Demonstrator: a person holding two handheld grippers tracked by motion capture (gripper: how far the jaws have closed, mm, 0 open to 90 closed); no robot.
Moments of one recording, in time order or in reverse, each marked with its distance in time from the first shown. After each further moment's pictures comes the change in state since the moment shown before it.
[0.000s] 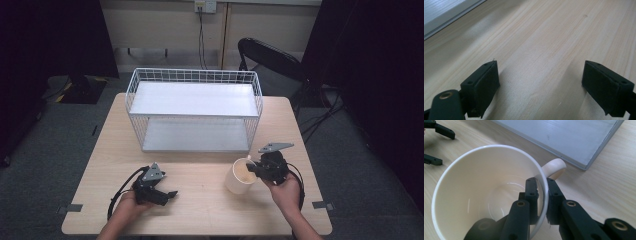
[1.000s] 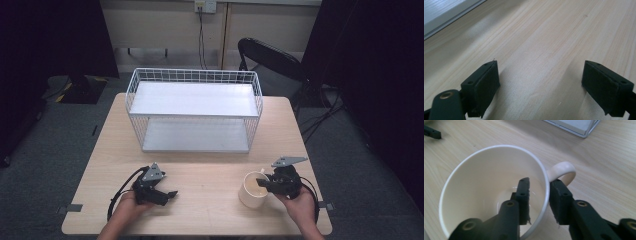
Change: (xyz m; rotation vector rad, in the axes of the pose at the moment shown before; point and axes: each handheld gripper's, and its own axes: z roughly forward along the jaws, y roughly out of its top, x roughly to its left) left arm 0.000 0.000 0.000 -0.001 0.001 -0.003; right arm -0.015 -0.048 -0.014 0.035 0.032 0.017
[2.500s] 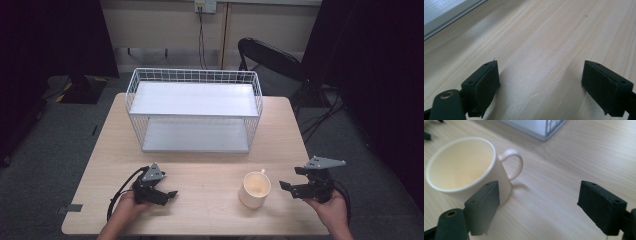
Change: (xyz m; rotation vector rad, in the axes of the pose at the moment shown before) left arm 0.000 0.000 0.000 -0.001 0.001 -0.001; right arm -0.043 -0.026 -0.060 -0.113 -0.053 -0.023
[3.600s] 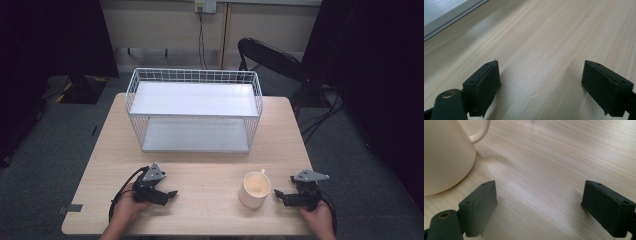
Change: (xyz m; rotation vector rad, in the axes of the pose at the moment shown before) left arm -0.001 0.000 0.000 -0.001 0.009 -0.002; right arm -0.015 -0.063 0.059 0.020 -0.078 -0.015
